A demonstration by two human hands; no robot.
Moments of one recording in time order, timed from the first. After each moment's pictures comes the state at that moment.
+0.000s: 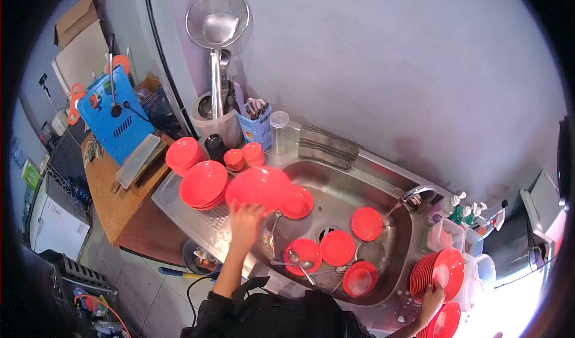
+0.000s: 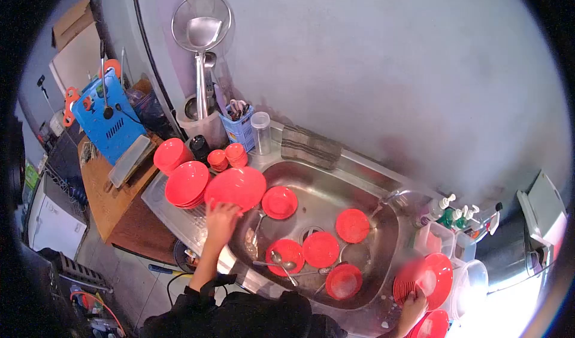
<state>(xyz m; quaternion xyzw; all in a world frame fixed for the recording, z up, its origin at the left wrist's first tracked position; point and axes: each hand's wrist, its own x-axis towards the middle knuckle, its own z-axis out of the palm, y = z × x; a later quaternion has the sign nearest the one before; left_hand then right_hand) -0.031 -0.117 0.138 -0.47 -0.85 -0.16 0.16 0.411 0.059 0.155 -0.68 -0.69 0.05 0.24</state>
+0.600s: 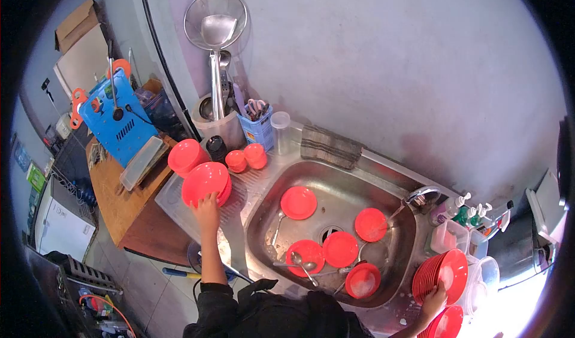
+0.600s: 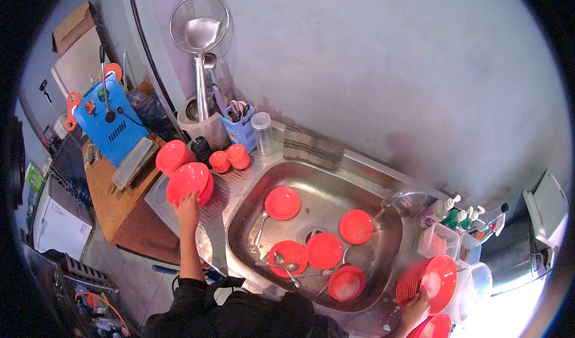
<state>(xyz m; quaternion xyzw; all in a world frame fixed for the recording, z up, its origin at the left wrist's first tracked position) -0.124 -0.165 0.118 -0.22 -0.95 -0.06 0.20 0.398 0.066 0.157 -0.67 -0.71 0.00 0.19</state>
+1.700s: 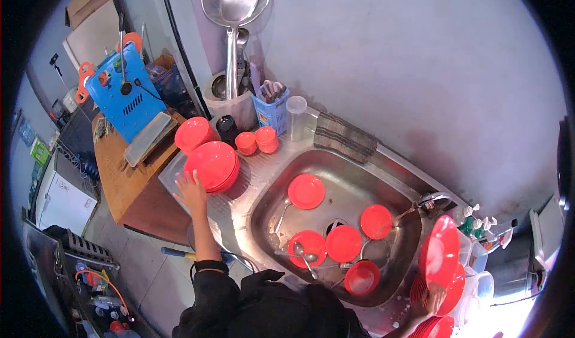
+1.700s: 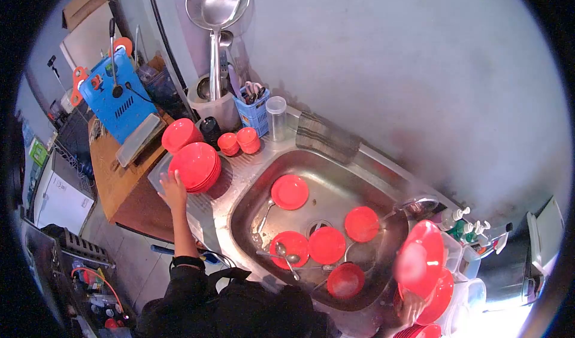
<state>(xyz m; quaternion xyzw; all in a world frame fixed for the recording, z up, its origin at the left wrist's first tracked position) -0.165 -0.194 0.110 0.06 -0.97 -0.16 0.16 0.350 0.055 0.174 -0.36 -0.82 -0.06 0.44</state>
